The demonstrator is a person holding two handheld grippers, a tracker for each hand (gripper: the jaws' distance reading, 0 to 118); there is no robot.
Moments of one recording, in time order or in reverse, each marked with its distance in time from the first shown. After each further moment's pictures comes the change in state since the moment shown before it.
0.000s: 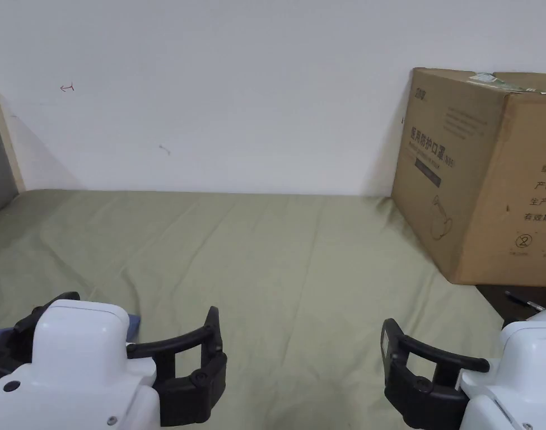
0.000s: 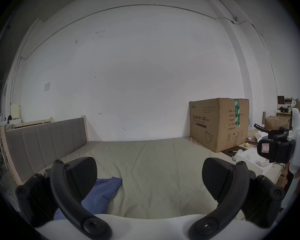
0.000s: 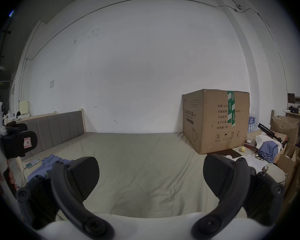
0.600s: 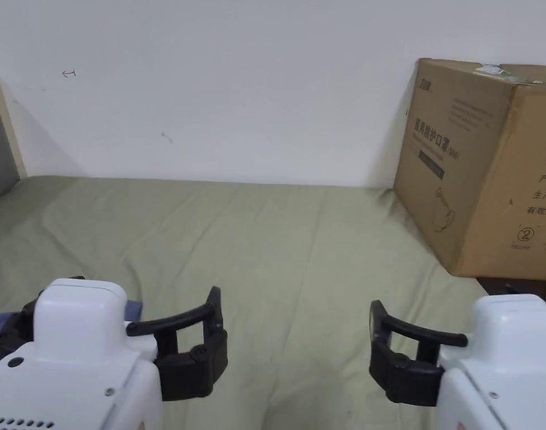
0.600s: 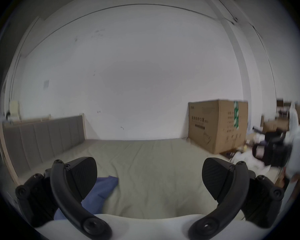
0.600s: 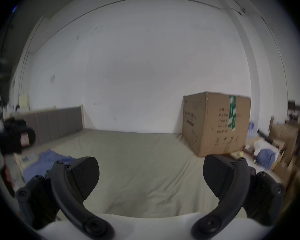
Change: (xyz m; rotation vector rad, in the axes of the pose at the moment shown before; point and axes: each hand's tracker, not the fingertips) left arm -0.009 -0.003 -0.004 0.014 -0.021 0.140; right arm -0.021 0.004 -0.013 -0.007 -0.036 0.159
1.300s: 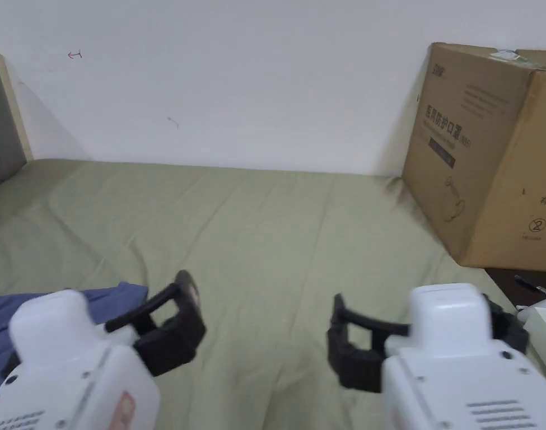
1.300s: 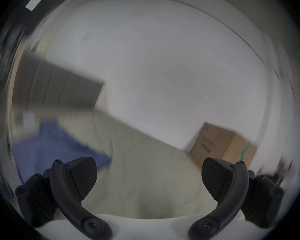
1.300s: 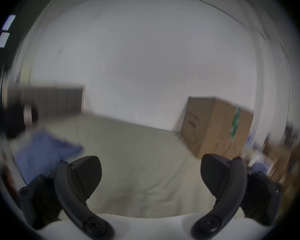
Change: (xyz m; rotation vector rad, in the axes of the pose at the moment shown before) left arm 0.003 -0.020 -0.015 0.030 0.122 0.100; right arm -0.023 -0.002 -0.011 -0.032 0.030 -0.182
